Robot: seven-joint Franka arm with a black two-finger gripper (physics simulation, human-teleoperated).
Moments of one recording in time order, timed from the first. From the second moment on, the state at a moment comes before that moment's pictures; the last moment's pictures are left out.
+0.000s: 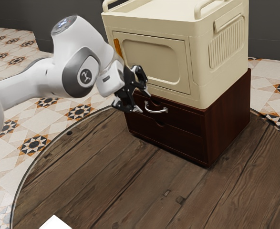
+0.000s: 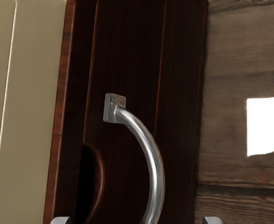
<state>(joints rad) 0.03 0.11 0.04 -1.64 -0.16 2.23 1.70</state>
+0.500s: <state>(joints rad) 0.02 0.15 0.04 -1.69 -0.22 2.28 1.88</state>
